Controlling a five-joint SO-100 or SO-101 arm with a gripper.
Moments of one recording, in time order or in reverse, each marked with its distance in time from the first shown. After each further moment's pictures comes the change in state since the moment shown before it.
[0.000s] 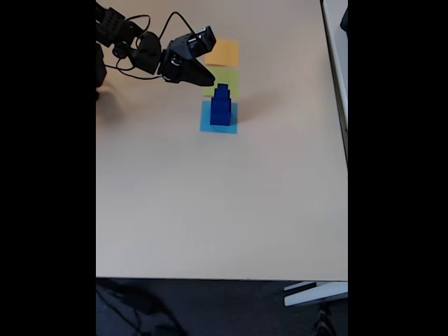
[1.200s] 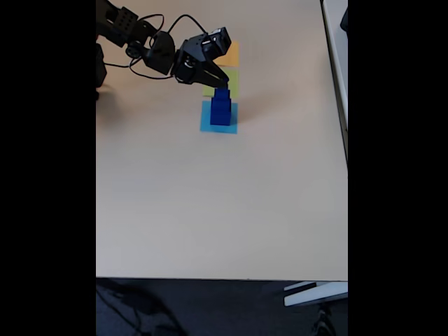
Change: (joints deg) arm 0.8 -10.9 -12.7 2.3 4.7
